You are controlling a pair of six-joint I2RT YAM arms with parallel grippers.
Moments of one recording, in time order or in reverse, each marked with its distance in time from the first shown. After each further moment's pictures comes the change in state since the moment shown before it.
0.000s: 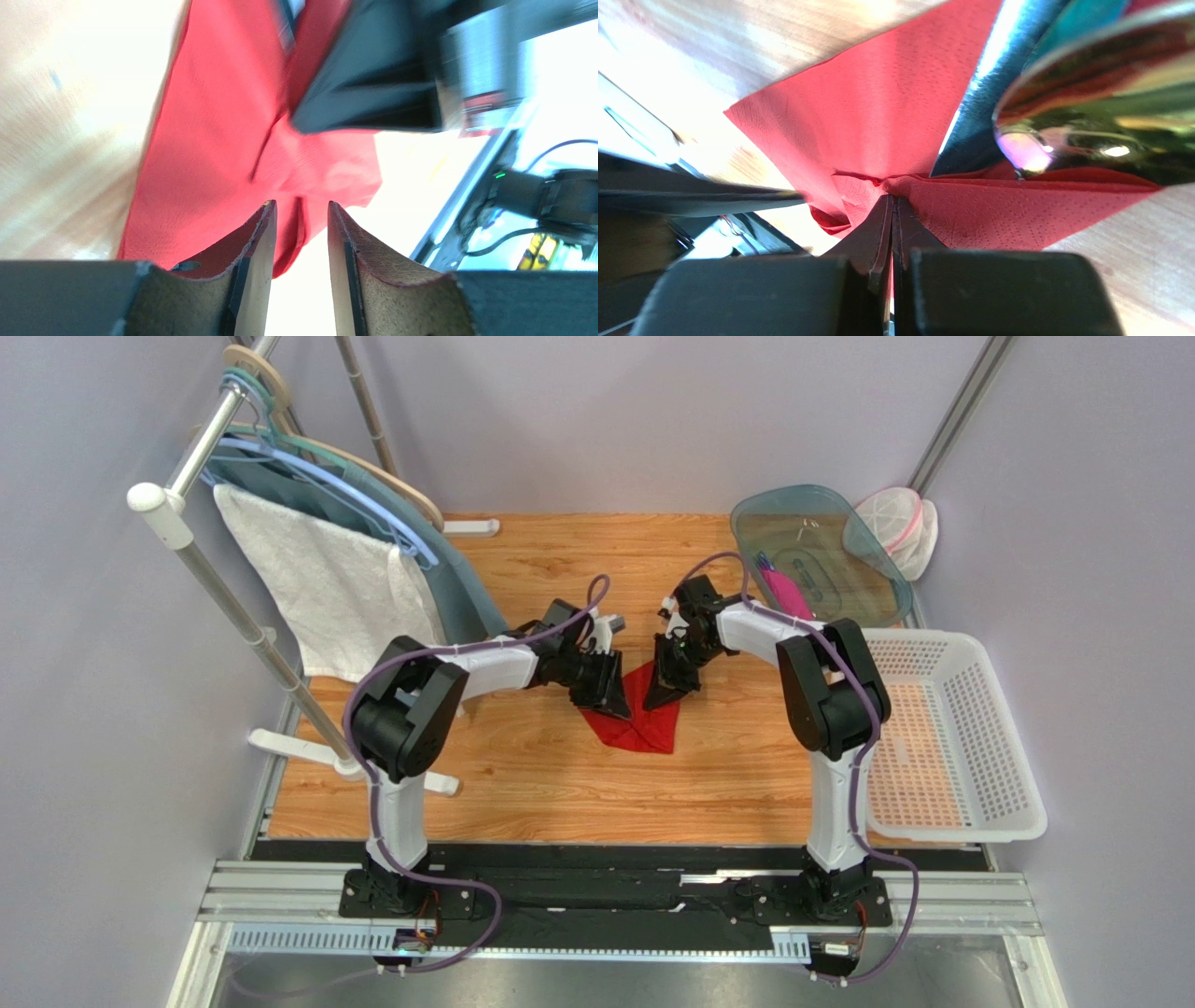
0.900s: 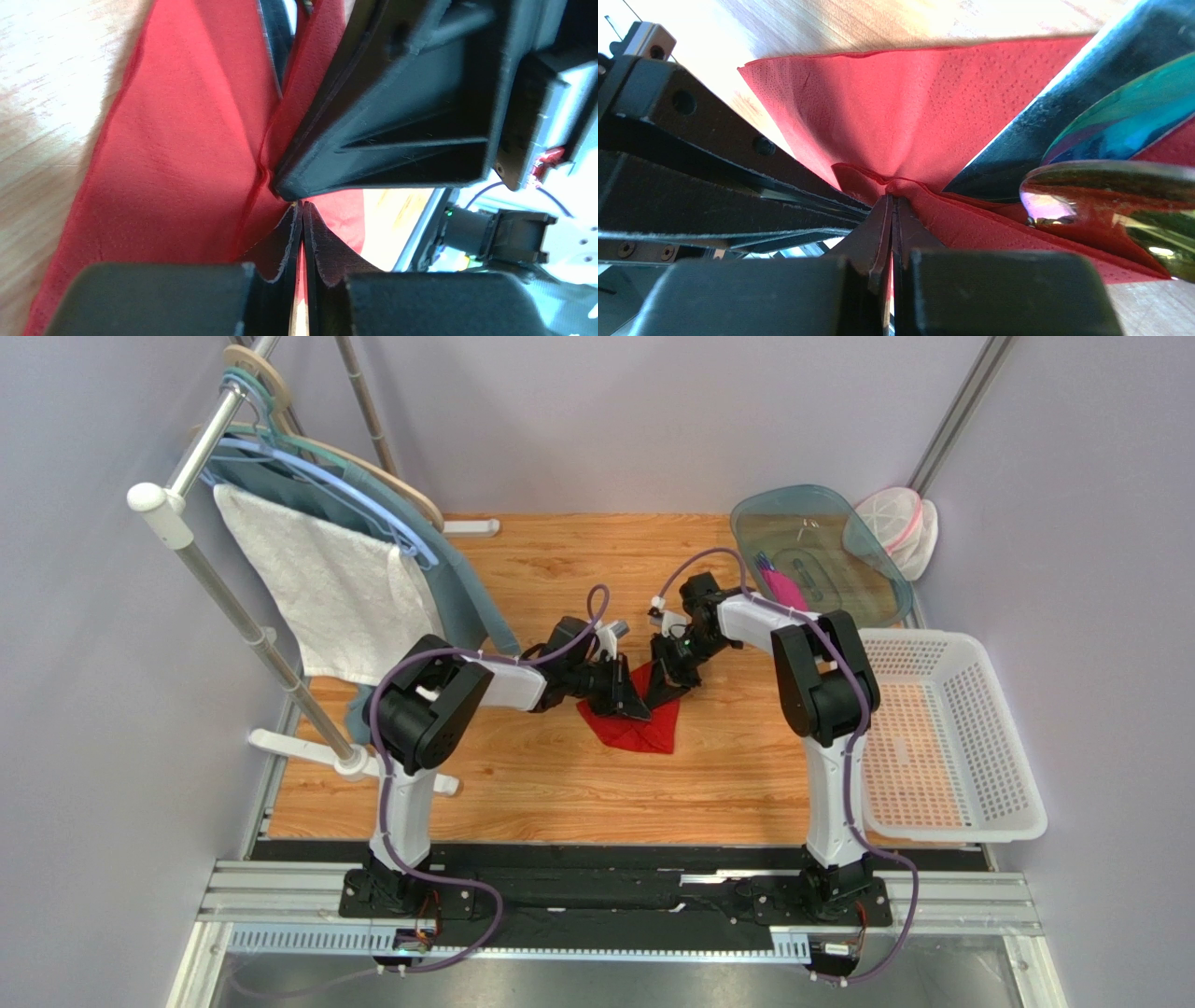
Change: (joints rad) left arm -0.046 0.118 -0.097 0.419 0.034 -0.304; right arm -0.043 0.098 0.101 -0.105 -0.180 -0.255
